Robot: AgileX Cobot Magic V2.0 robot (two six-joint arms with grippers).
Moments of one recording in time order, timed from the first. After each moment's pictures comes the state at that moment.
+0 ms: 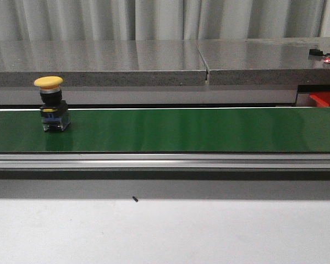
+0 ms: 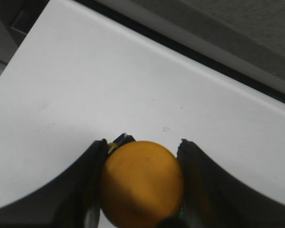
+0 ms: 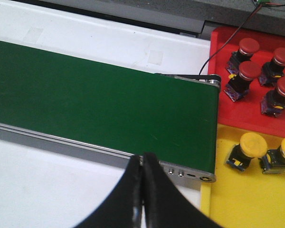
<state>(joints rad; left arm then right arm) 0.48 2.01 -1.97 -0.33 1.02 0.15 -0.01 0.64 -0.76 0.14 0.77 -0.20</state>
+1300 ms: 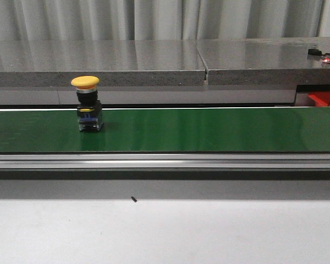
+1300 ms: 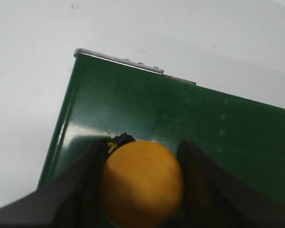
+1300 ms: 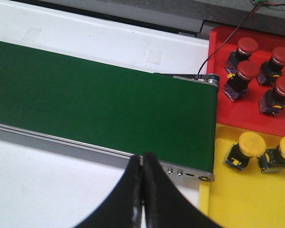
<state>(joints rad) 0.27 1.59 -1.19 -0.37 0.72 0.23 -0.01 0.64 -0.76 0.14 0.77 -0.20</state>
